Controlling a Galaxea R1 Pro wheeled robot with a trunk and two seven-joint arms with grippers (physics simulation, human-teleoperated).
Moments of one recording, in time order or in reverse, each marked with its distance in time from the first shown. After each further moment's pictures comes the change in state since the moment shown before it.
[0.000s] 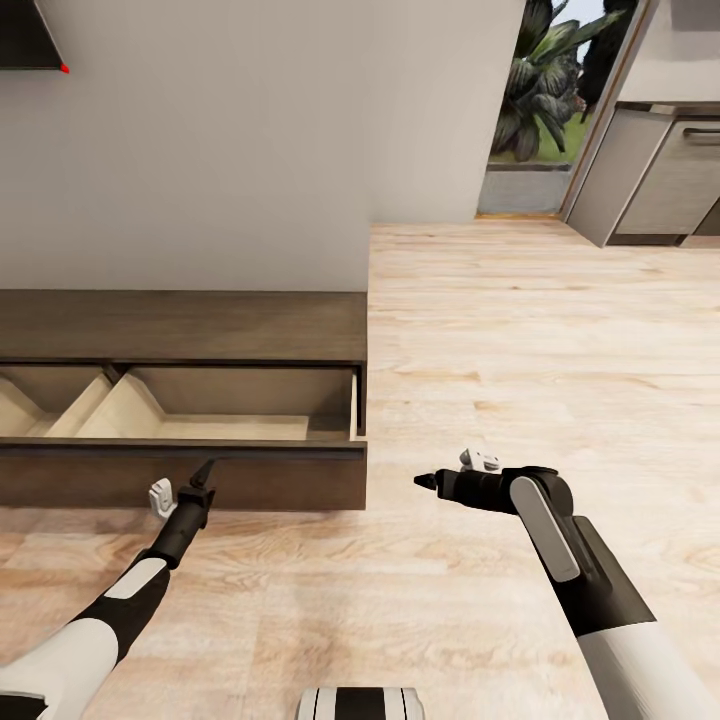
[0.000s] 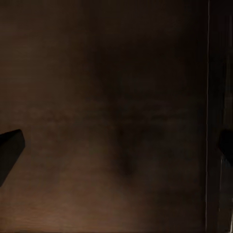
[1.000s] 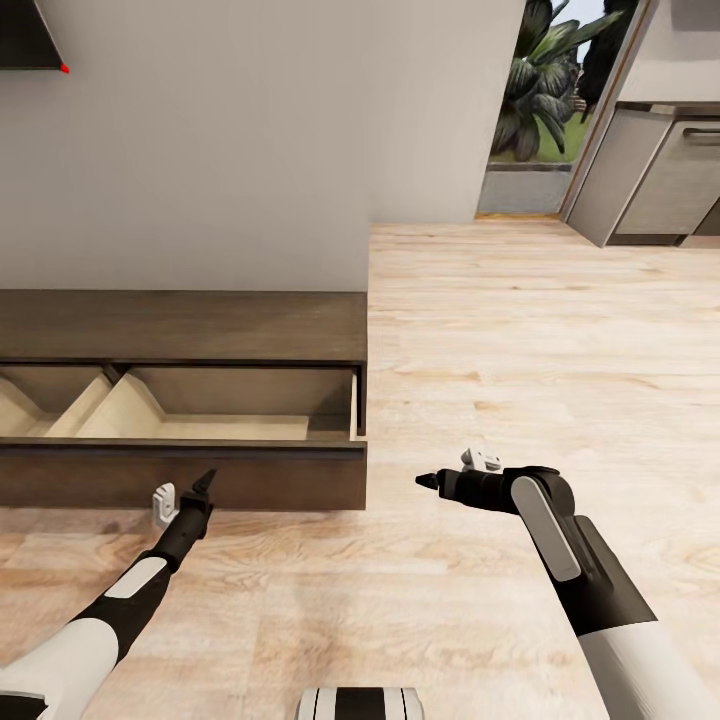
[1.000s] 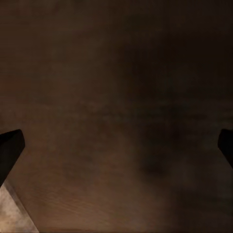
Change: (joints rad) left arm 0.000 0.000 -0.002 -0.005 0.001 0.007 0.162; right arm -0.001 -0.003 -0.003 0.004 0.002 -0.001 -0.001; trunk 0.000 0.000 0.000
